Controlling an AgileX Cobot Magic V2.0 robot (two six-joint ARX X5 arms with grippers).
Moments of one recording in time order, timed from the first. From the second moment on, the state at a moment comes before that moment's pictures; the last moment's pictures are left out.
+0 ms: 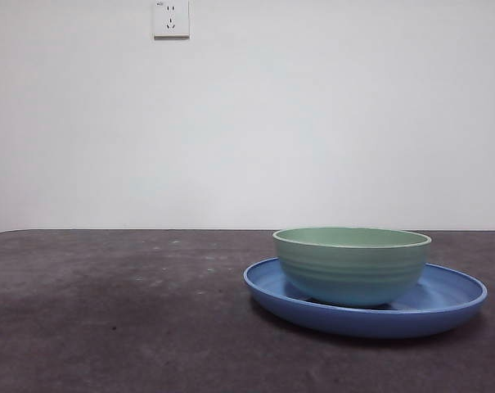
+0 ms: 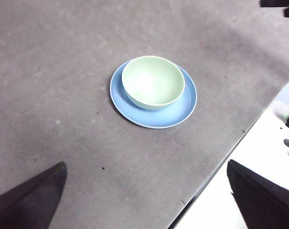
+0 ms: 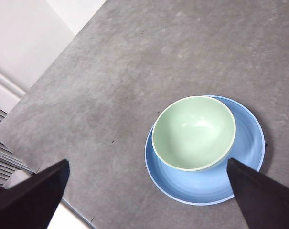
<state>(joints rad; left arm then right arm) -0.74 0.72 1.19 -1.06 0.13 -0.05 0.12 0.60 0.90 -0.87 -0.63 0.15</state>
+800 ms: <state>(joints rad) -0.74 0.32 0.94 -1.03 0.13 -0.09 0.12 0.60 0.90 -0.89 -0.63 0.17</state>
